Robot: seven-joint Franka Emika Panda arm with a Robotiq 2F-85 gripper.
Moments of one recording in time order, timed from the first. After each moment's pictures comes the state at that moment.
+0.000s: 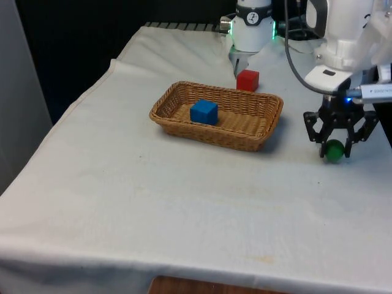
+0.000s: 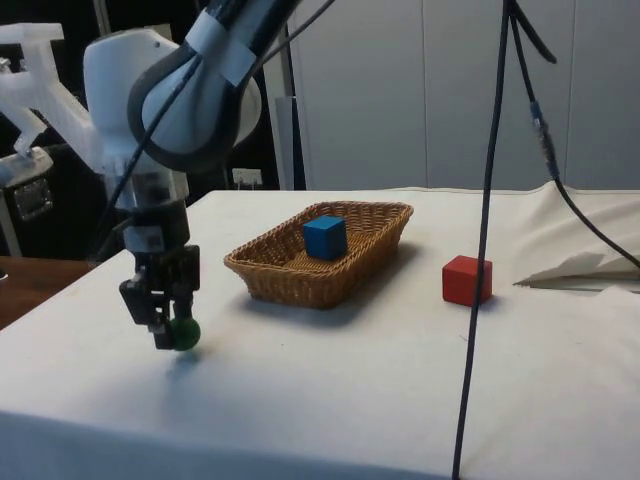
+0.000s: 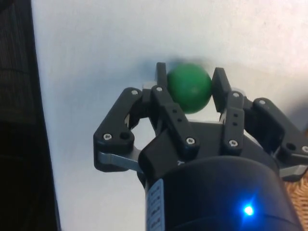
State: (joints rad) arm 0.31 0.69 -0.03 -1.73 0.09 2.44 0.17
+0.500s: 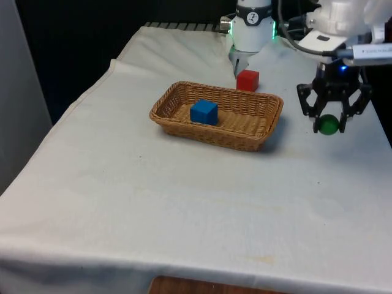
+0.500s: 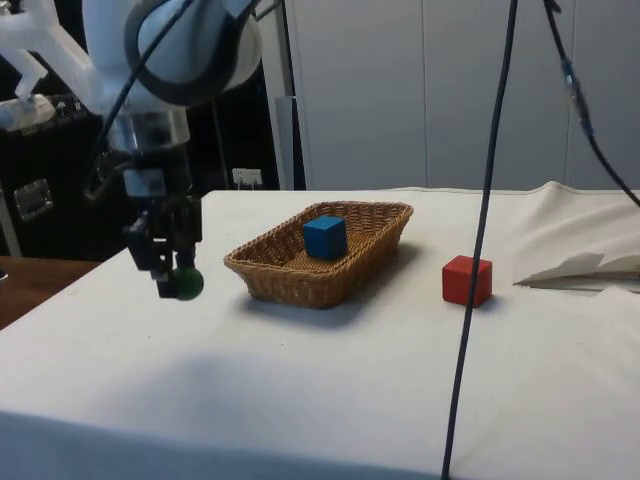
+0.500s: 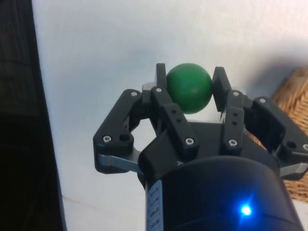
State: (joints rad) arm 0.30 0.56 -0.05 -1.78 0.09 2.35 0.14
